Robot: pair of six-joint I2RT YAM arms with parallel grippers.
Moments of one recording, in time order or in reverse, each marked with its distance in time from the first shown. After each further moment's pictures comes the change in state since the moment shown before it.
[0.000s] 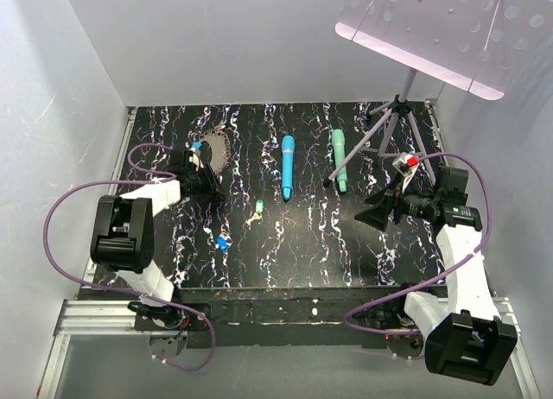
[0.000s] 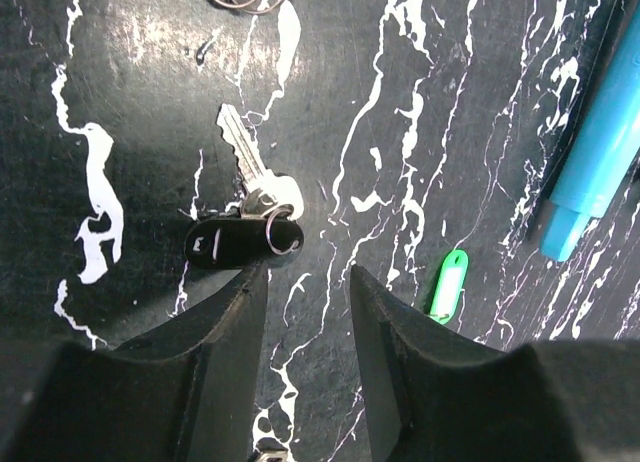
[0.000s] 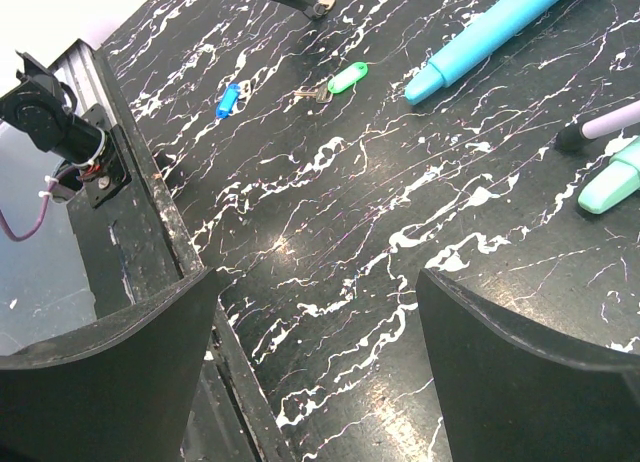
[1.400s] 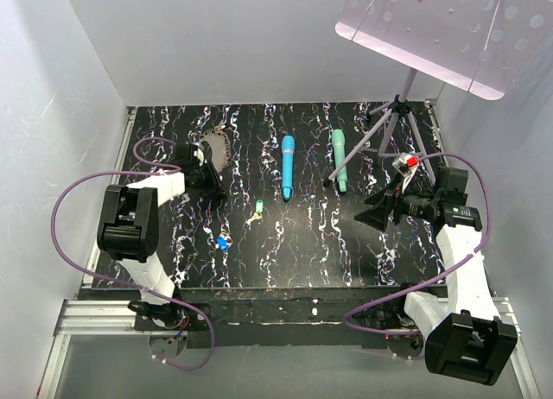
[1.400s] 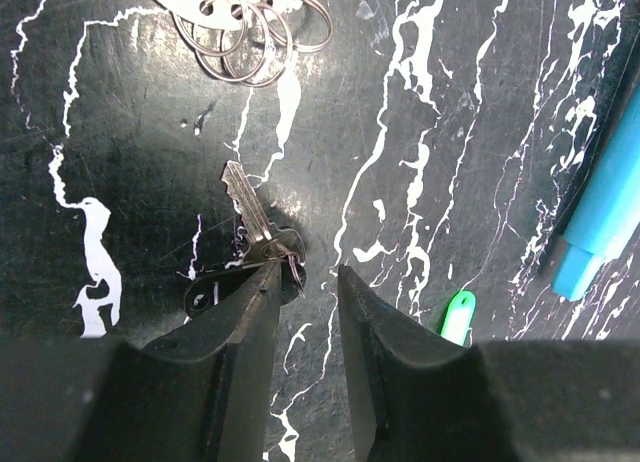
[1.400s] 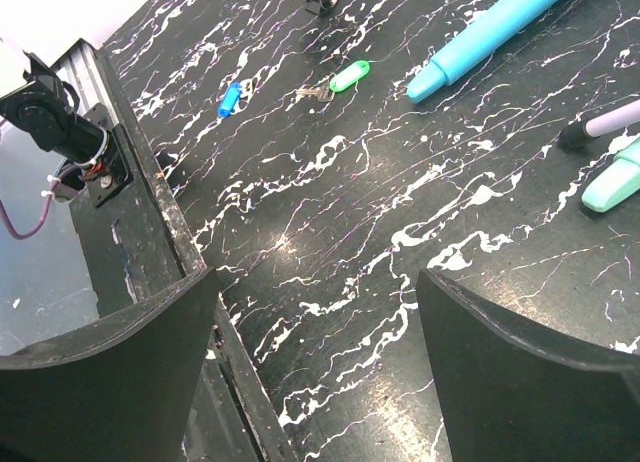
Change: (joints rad) left arm -0.014 0.101 0.091 -0.011 -0.039 0.007; right arm 0.001 0.000 0.000 -0.007 0.000 -0.001
